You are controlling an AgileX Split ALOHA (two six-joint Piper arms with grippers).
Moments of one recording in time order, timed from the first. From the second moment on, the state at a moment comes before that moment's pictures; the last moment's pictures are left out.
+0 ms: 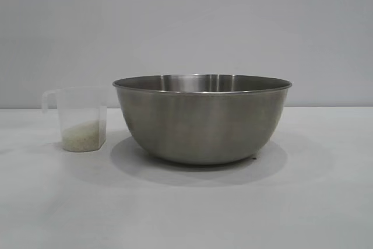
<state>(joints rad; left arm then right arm) 0.05 1.44 -0.90 -0.55 0.66 0.60 0.09 -0.02 -0.49 0.00 1.14 0.02</state>
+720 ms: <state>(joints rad) -0.26 1.39 -0.48 -1.45 0.10 1.37 0.09 -0.02 -0.49 0.00 1.14 0.02</state>
